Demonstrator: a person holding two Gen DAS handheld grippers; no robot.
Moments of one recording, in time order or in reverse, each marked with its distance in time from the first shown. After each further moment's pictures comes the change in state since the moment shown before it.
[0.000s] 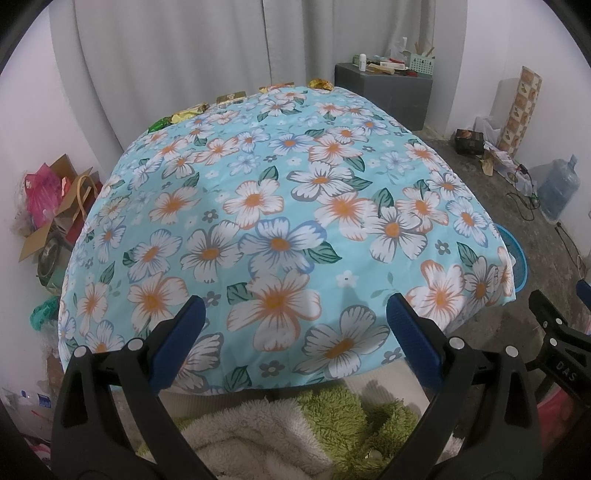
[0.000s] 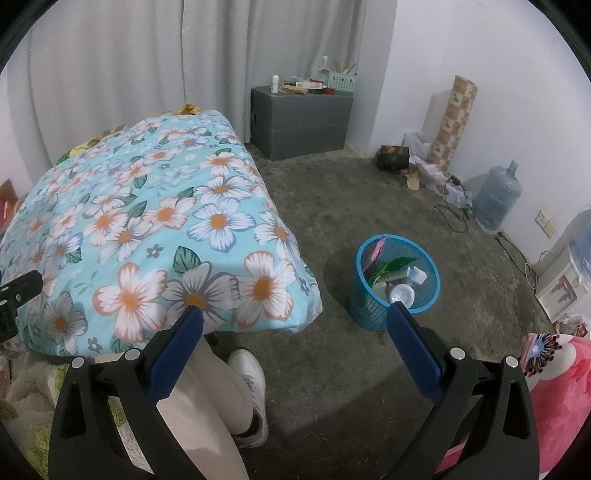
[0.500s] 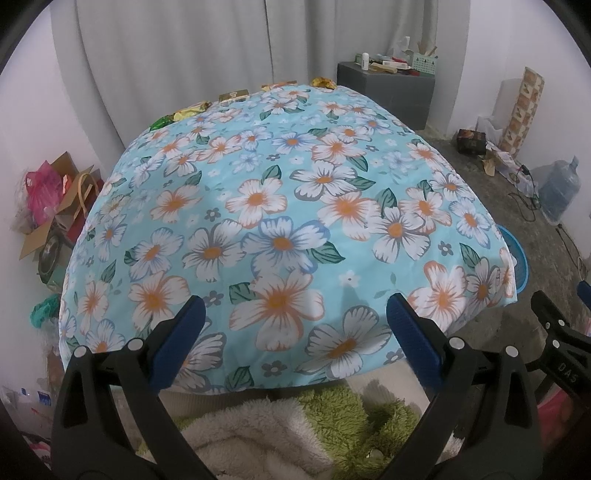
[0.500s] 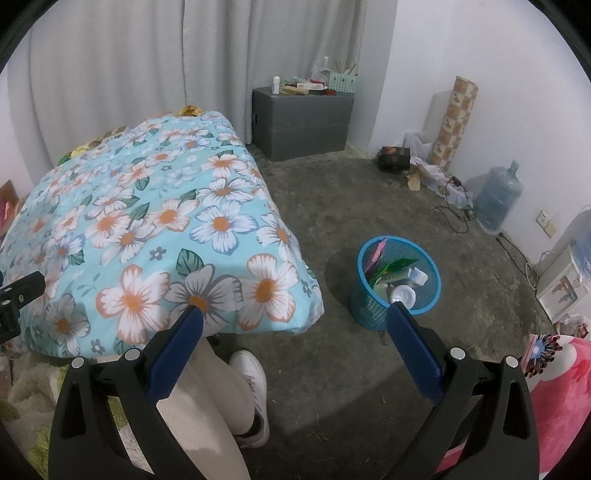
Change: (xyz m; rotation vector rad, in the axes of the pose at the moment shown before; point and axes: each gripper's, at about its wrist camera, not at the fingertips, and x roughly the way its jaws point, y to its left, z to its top) left arm 0.003 0.003 0.003 0.003 0.000 -0.004; right arm 0.002 0.001 0.001 0.002 -0.001 0.005
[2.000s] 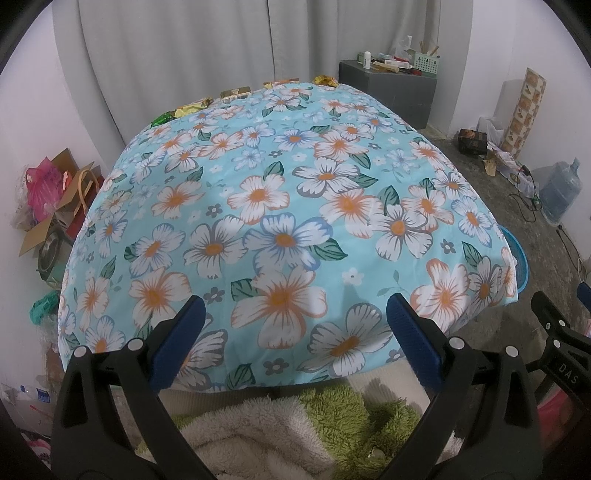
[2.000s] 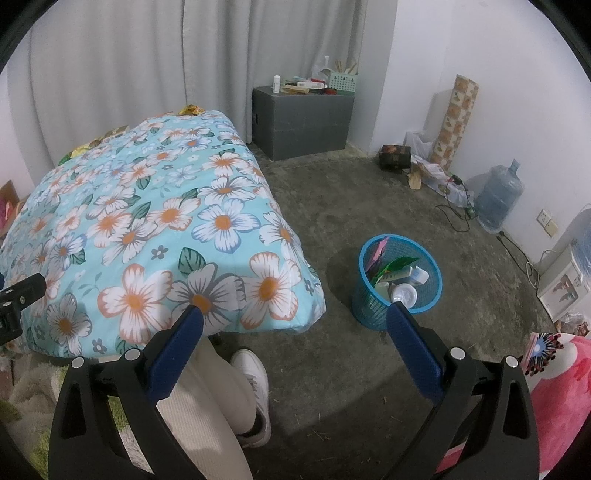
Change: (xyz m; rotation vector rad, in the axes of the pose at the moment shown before) left arm 0.001 0.007 0.001 0.005 0.006 -0.007; right arm -0.001 -0.004 0.000 0.003 0.000 0.004
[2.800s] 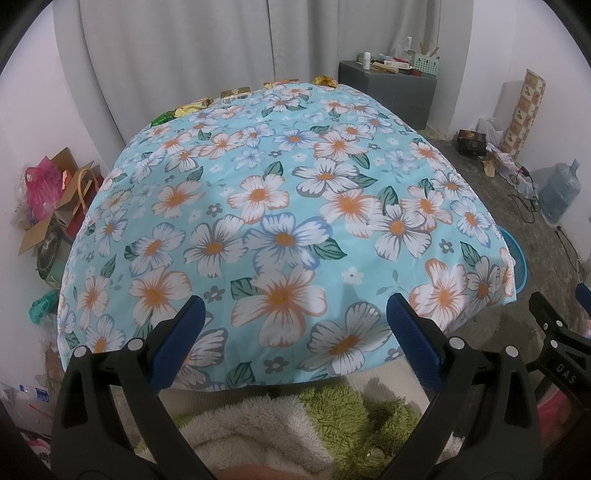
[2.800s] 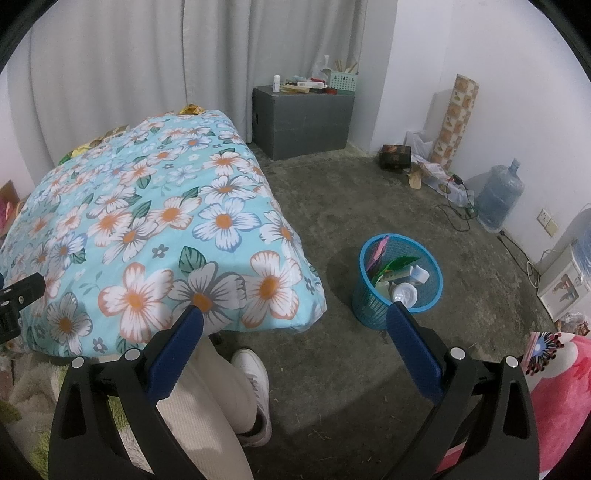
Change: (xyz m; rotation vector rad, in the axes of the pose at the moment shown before) left arm -0.004 0.002 -0.005 0.000 -0.002 -0.005; right arm 0.000 -0.003 0.000 0.001 0.001 0.000
